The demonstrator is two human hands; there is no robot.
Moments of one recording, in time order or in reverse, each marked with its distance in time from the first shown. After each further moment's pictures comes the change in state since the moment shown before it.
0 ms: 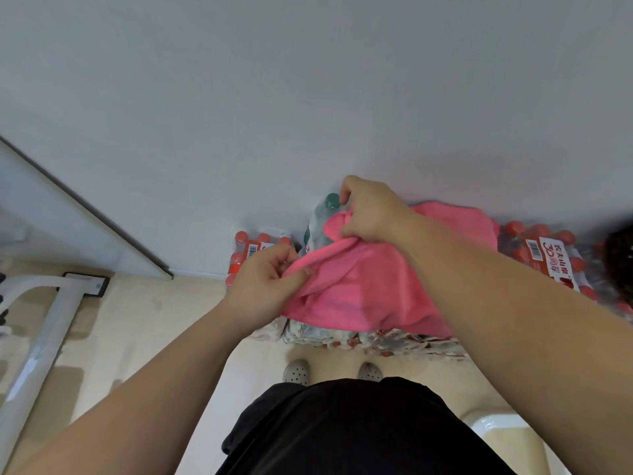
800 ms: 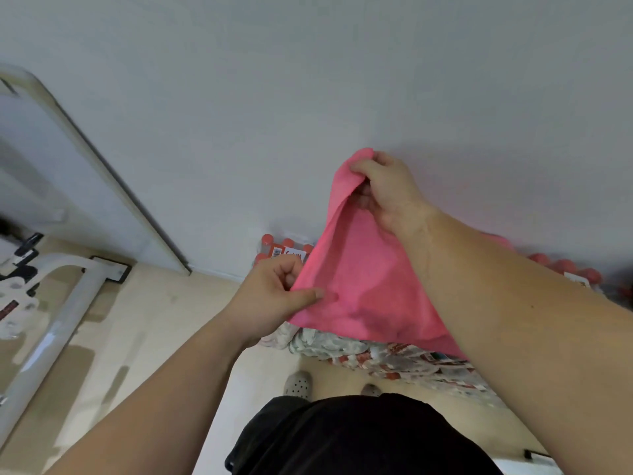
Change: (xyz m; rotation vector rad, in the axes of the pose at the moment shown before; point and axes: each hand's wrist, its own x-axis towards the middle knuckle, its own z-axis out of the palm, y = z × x) left_hand -0.035 -0.006 -0.025 -0.275 0.002 -0.045; right_hand 0.025 -0.061 -0.011 1.312 0.129 0.176
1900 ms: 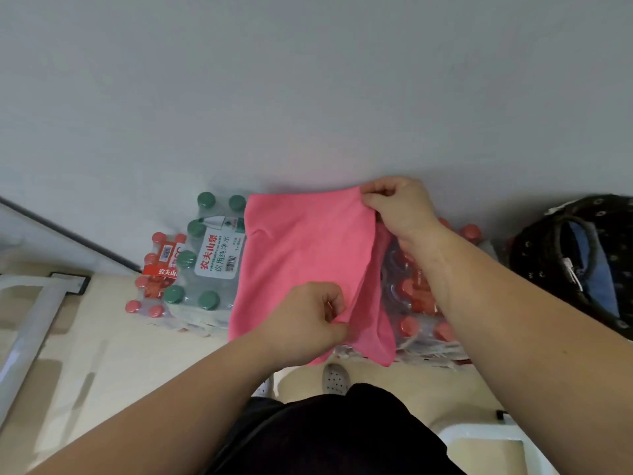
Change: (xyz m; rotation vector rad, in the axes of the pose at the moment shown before) left_hand 0.061 0.006 0.330 0.562 -0.247 -0.140; right_hand 0.010 0.047 -0.349 -0.367 0.185 -0.159
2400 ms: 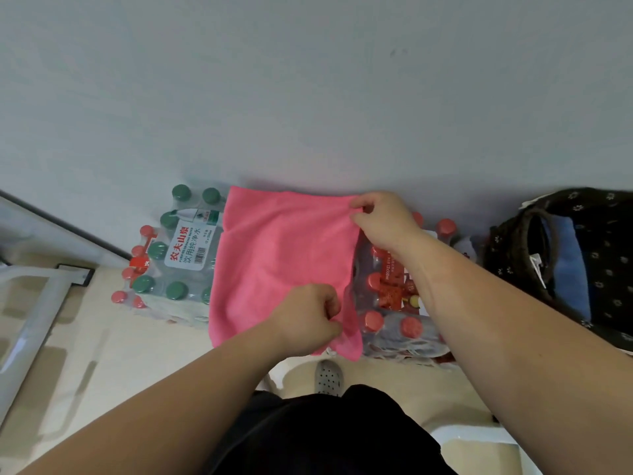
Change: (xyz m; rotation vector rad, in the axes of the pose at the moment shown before) left_hand 0.036 0.014 0.057 0.239 -0.009 -0.102; right_hand 0.001 0.038 -0.039 -0.393 -0.225 -0.018
